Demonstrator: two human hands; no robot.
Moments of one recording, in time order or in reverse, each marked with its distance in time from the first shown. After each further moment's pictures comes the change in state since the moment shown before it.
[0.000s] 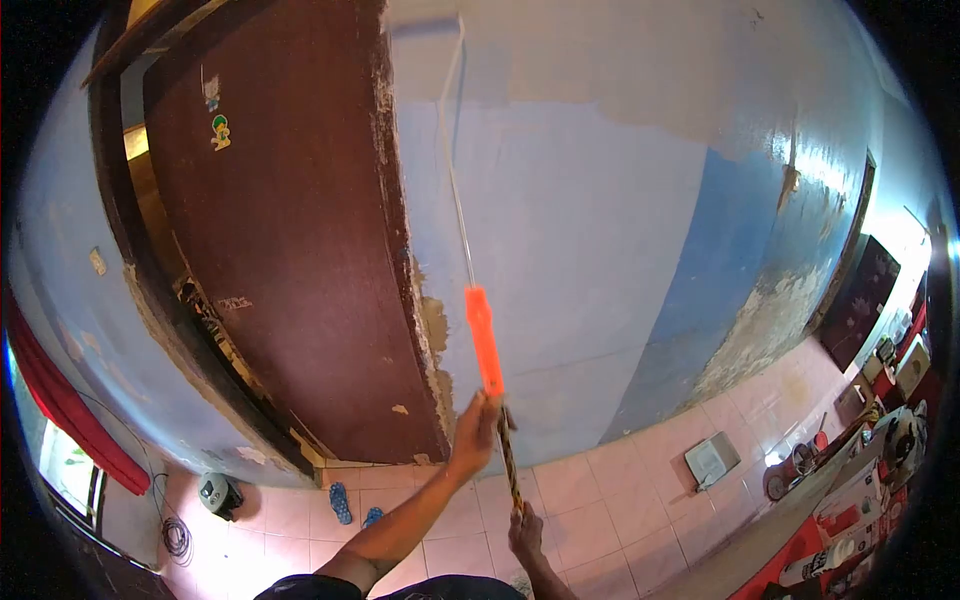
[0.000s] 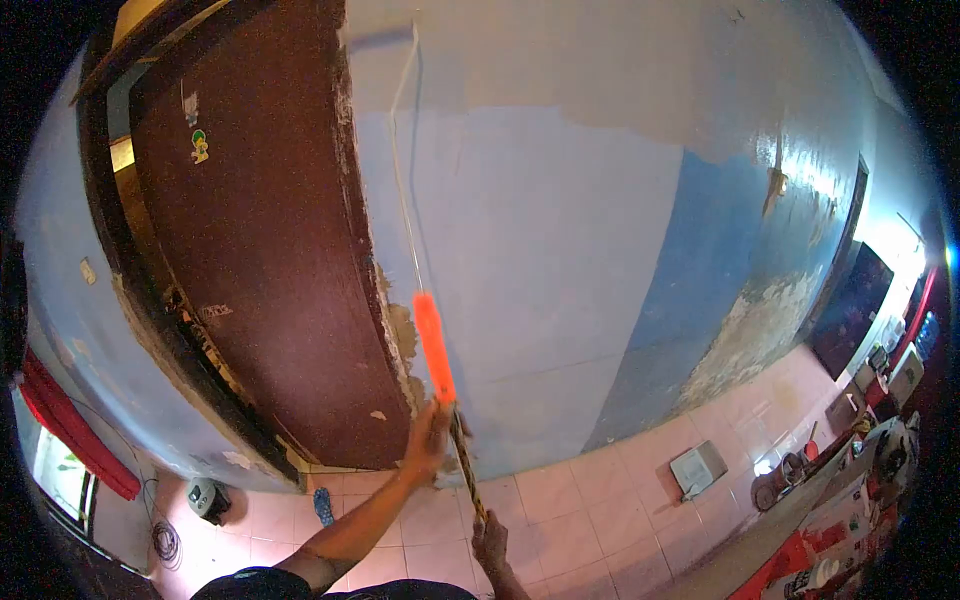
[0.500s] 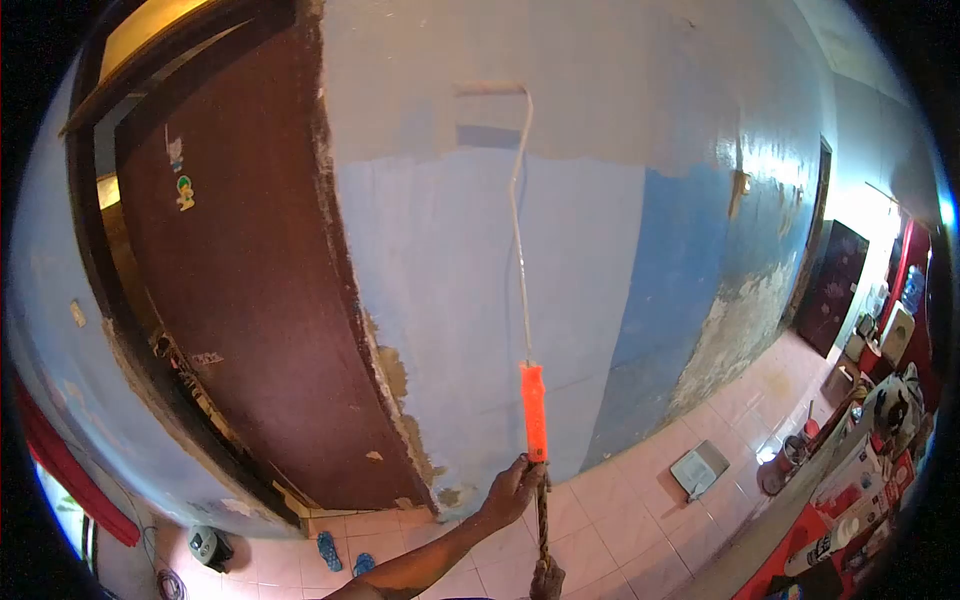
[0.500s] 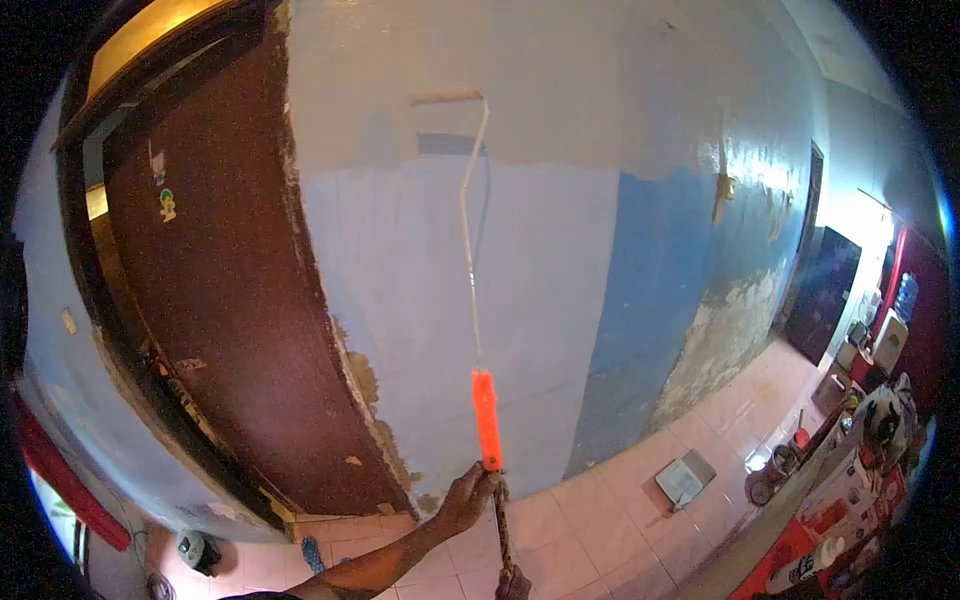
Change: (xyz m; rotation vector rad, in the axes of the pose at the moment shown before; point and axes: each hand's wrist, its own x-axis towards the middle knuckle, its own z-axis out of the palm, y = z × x) left_hand -0.025 0.001 0.102 0.066 -0.328 -0.137; right_hand -0.073 0.071 -0.043 0.102 0.108 0.513
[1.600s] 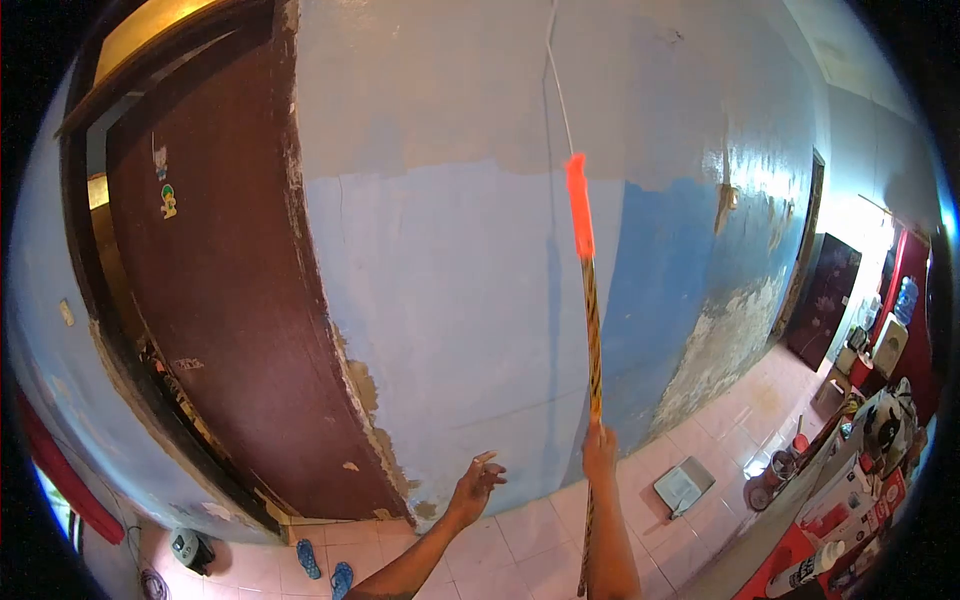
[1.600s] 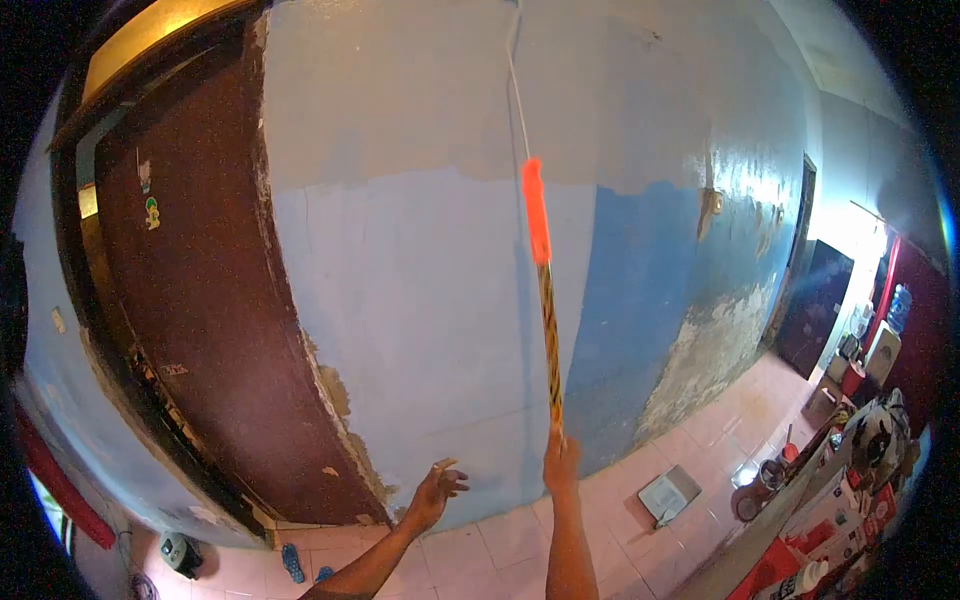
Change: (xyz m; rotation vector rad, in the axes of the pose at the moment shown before) left_hand 0.035 -0.050 -0.002 -0.163 0.036 -0.112; right_hand 0.323 -0.141 -0.108 0.098 0.129 -0.302
